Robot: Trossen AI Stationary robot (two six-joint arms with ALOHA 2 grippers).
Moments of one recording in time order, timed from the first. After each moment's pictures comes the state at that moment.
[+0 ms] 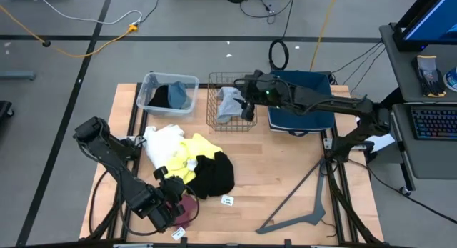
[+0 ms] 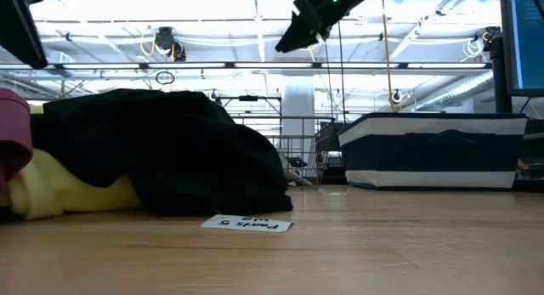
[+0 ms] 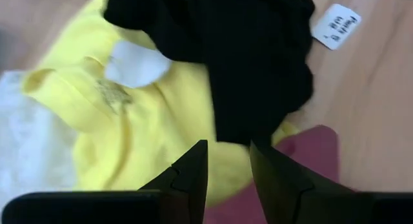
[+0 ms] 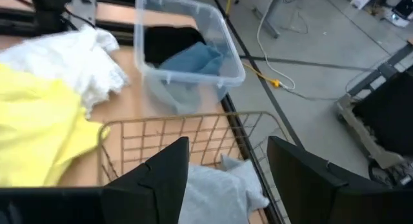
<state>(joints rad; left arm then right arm) -0.83 1.65 1.24 -1.12 -0.54 -1.27 -0.28 1.51 1.35 -0.28 0.18 -0.25</state>
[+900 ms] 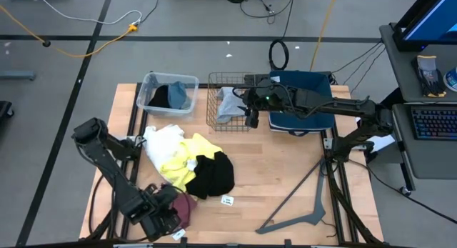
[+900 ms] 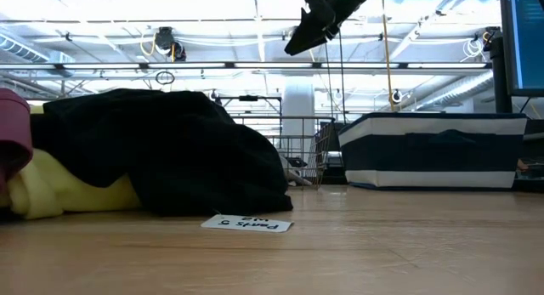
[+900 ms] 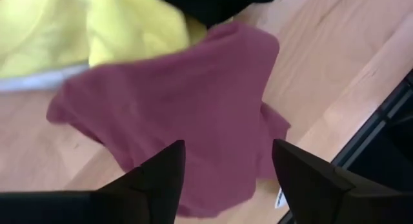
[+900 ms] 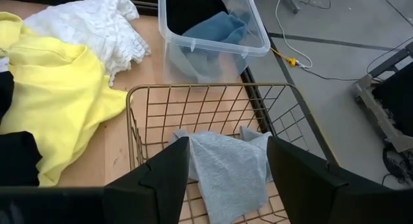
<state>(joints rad) -0.91 1.65 1.24 -1.00 -0.25 -1.67 -0.23 1.49 1.35 -0.42 0.18 -0.22</state>
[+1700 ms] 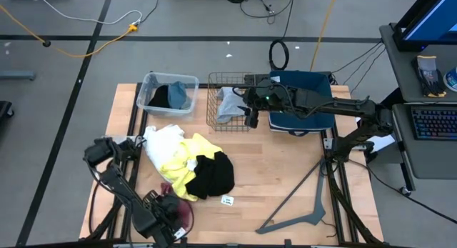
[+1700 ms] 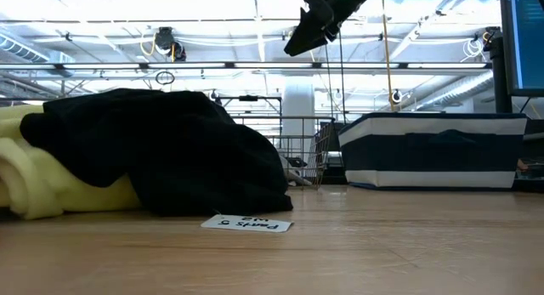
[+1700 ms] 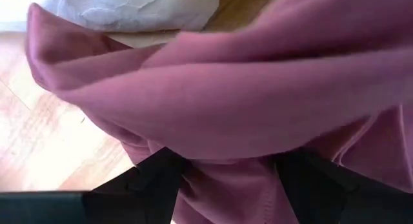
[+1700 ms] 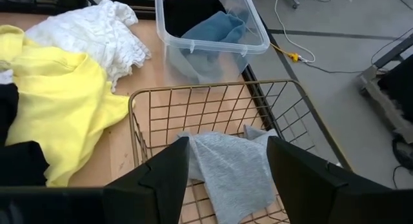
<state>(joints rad) -0.95 1.94 1.24 -1.04 -0.11 -1.75 -0.23 1.49 1.35 -0.42 0.18 -0.17</state>
